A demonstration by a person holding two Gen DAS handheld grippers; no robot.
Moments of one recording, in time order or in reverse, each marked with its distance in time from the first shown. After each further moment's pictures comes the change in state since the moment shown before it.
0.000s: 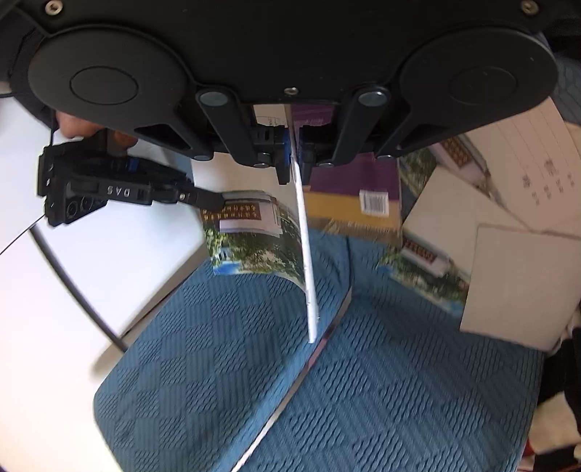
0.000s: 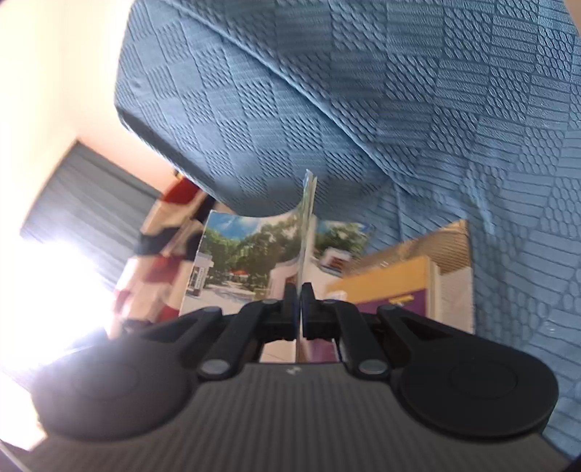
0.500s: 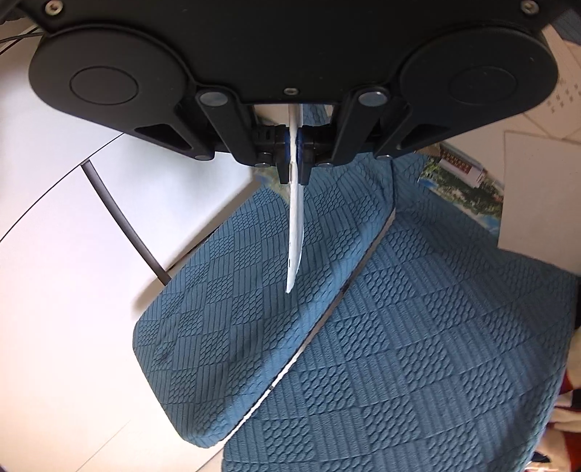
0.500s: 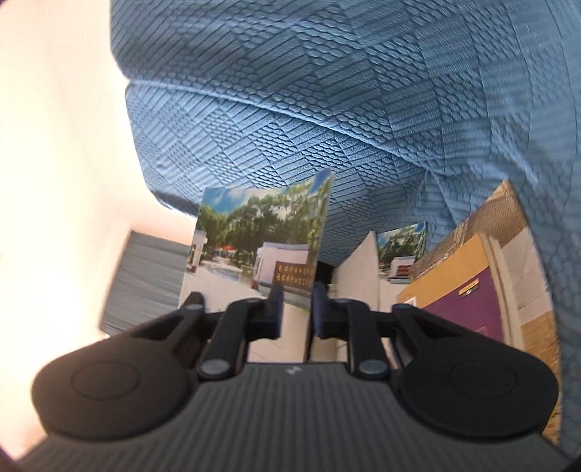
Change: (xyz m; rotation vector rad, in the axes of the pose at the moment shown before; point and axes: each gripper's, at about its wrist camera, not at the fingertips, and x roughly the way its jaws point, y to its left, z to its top) left arm -0.039 -0.009 0.093 -0.019 -0.140 -0.162; right arm -0.002 -0.018 -0.003 0.311 -0.135 0.261
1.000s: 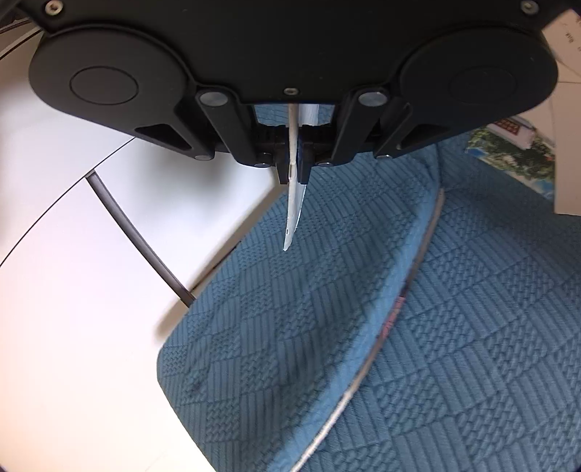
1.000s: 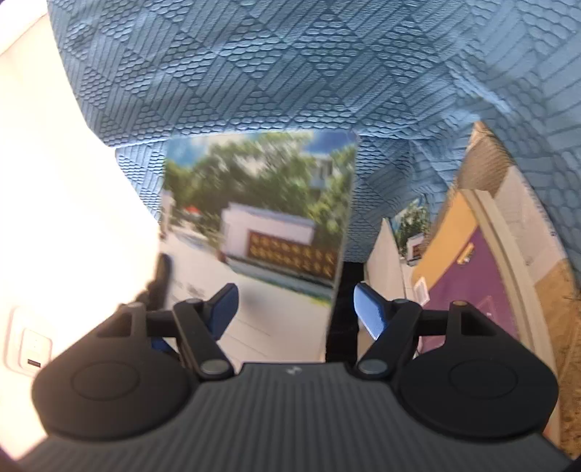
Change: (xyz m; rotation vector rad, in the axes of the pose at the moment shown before) left arm 0.063 -0.048 0.037 0.109 0.060 -0.054; right arm 0.009 -0.066 -0.011 0.287 -0.050 0.184
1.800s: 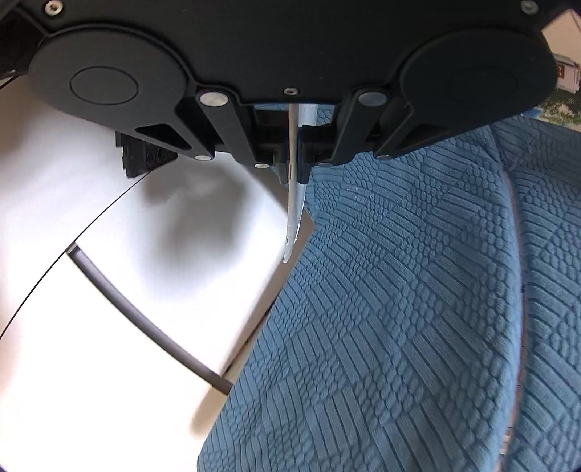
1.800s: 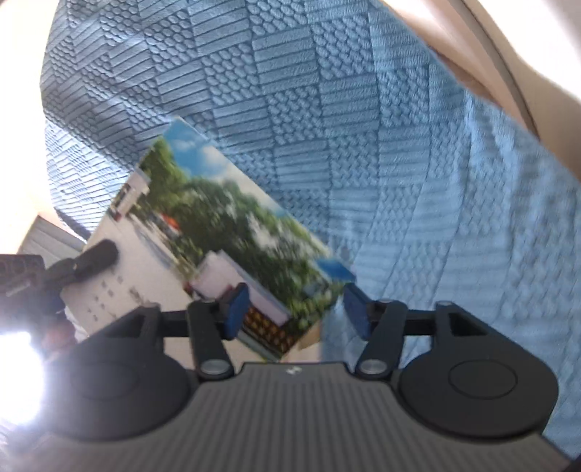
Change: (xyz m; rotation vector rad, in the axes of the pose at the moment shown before) left arm 0.121 -0.049 0.001 0.222 0.197 -0.059; right arm -0.072 0.040 0.091 -0.446 -0.068 -0.499
